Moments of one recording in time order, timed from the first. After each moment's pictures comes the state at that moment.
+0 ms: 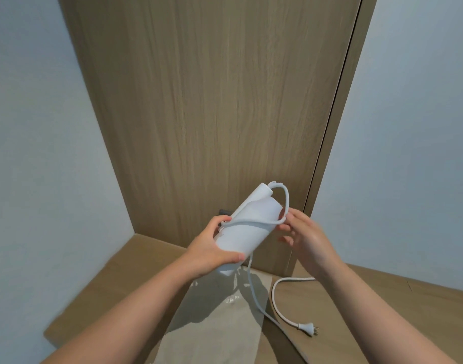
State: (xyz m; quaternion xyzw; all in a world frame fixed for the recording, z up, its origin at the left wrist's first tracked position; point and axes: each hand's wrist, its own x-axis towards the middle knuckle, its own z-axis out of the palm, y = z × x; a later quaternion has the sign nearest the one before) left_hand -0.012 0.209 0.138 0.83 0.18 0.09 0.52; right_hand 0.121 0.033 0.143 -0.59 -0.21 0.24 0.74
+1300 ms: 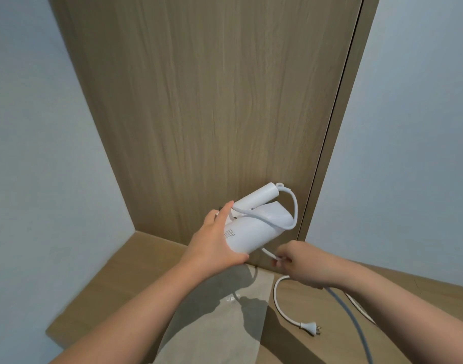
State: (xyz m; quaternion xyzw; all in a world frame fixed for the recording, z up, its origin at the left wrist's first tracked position) left_hand 0.005 0.199 0.140 0.93 0.20 0.14 0.29; right_hand 0.105 0.021 0.167 -0.87 -0.42 0.24 0.12
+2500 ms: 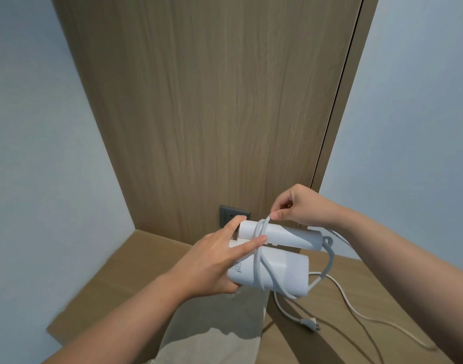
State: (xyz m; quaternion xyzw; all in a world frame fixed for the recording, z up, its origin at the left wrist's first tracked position) left_hand -0.025 0.204 0.133 0.98 -0.11 0.15 0.03; right_hand 0.150 0.047 0.215 -0.83 -0.45 0.18 0.28
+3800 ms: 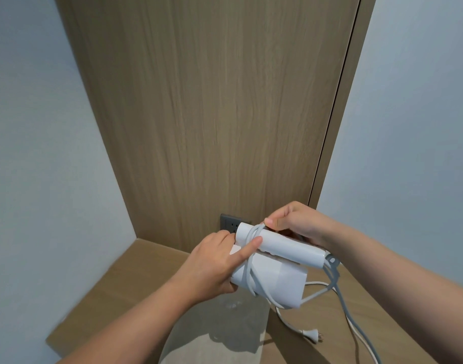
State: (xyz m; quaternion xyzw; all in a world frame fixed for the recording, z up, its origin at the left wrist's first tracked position) left_hand -0.015 0.208 0.130 0.96 -0.13 0.26 -0.04; right_hand 0.136 0.046 0.208 -0.76 -0.31 0.37 0.44
